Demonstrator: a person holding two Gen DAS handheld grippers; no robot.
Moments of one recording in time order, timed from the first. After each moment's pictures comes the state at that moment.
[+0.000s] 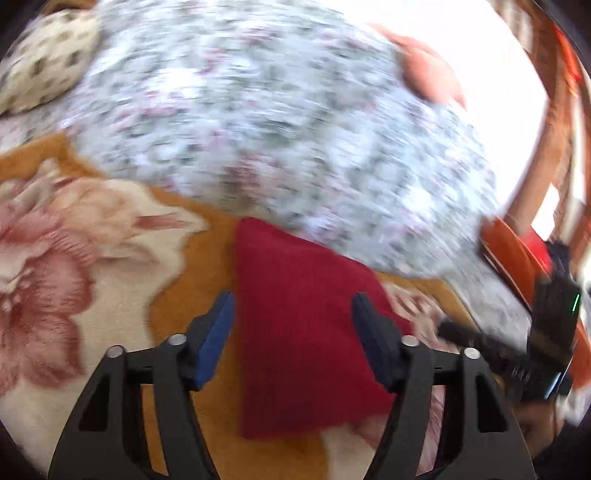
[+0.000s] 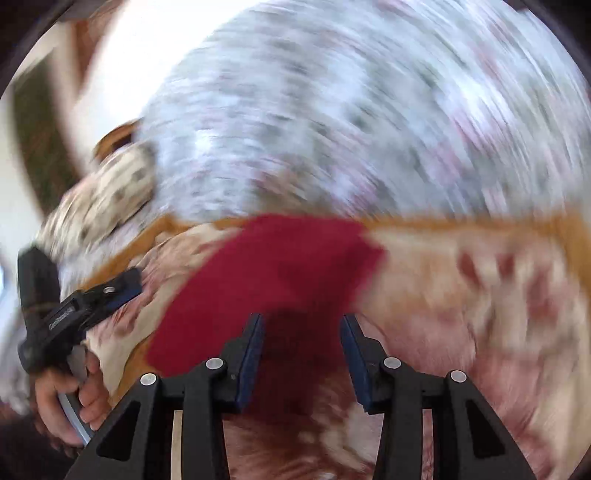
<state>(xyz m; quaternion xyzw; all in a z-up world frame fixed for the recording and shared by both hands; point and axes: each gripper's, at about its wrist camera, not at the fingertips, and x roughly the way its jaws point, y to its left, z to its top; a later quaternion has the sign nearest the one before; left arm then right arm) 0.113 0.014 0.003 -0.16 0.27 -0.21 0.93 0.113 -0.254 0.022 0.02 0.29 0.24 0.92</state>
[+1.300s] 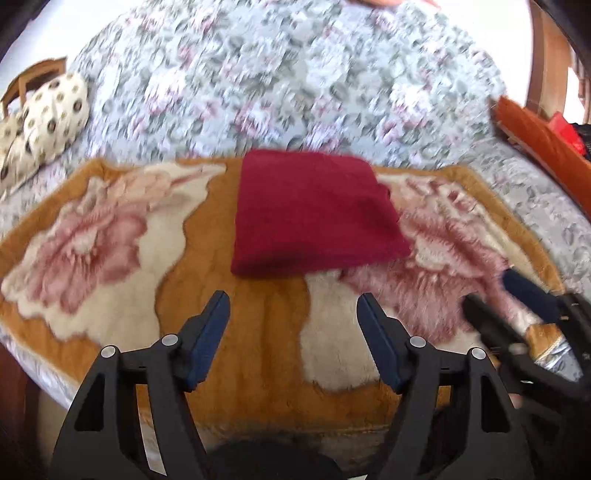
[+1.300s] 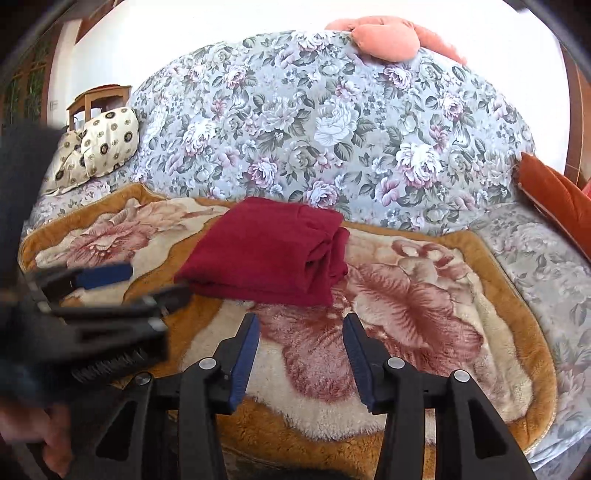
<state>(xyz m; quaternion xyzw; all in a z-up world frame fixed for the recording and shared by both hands) 0.001 -0.046 0.002 0.02 0.37 -0.09 0.93 -0.051 -0.192 0.016 -0.05 0.29 0.03 0.96</state>
